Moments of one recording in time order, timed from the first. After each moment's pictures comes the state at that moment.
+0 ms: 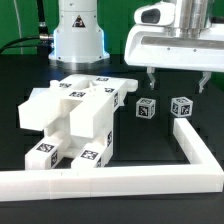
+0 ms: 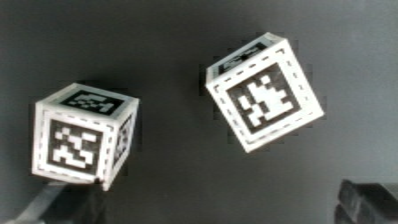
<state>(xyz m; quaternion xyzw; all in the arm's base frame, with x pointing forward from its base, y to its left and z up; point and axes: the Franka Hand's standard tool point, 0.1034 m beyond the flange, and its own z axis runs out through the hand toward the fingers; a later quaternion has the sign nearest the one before) 0.448 0.162 0.052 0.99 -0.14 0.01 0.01</state>
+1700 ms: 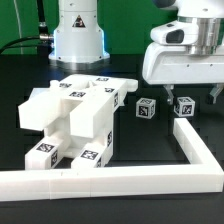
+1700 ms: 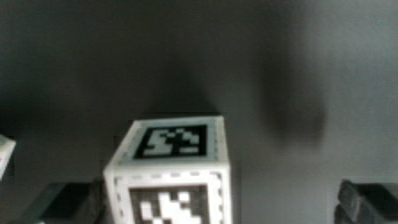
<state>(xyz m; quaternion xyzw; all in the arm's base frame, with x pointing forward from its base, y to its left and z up) 0.432 0.202 0.016 1.00 0.01 0.03 0.01</state>
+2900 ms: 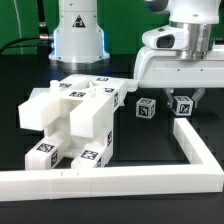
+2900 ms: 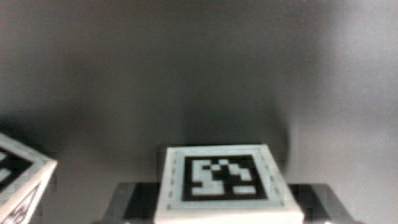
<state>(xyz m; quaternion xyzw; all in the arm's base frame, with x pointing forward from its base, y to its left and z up) 0.434 0.181 0.013 1.00 0.01 0.03 0.01</state>
